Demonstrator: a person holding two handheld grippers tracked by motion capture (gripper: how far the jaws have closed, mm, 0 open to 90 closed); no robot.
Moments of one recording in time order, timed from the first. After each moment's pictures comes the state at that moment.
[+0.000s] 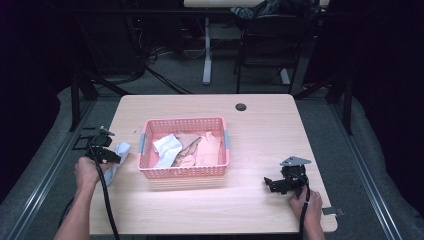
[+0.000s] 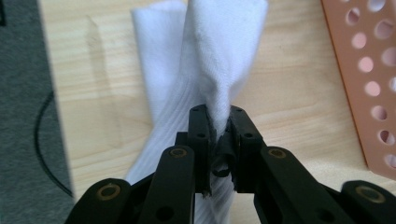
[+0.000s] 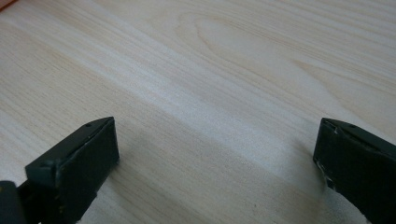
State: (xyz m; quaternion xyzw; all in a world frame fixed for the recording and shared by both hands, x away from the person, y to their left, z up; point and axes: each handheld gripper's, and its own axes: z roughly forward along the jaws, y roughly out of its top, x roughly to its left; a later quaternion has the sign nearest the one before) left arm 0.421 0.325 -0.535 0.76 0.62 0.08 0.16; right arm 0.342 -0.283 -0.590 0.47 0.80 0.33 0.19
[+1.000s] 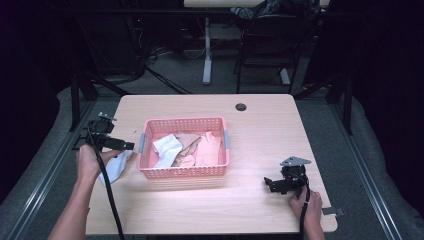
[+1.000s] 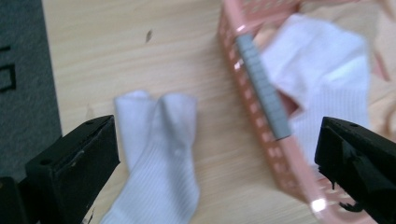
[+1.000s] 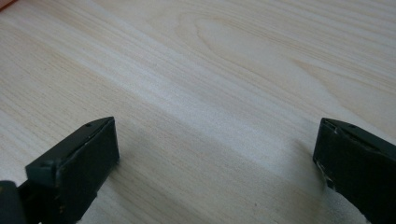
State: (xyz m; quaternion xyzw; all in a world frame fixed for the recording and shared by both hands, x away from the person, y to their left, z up) left arm 0.418 0.288 -0.453 0.78 0.56 0.14 0.24; right arm 0.341 -0.282 -0.590 0.47 0.80 0.33 0.19
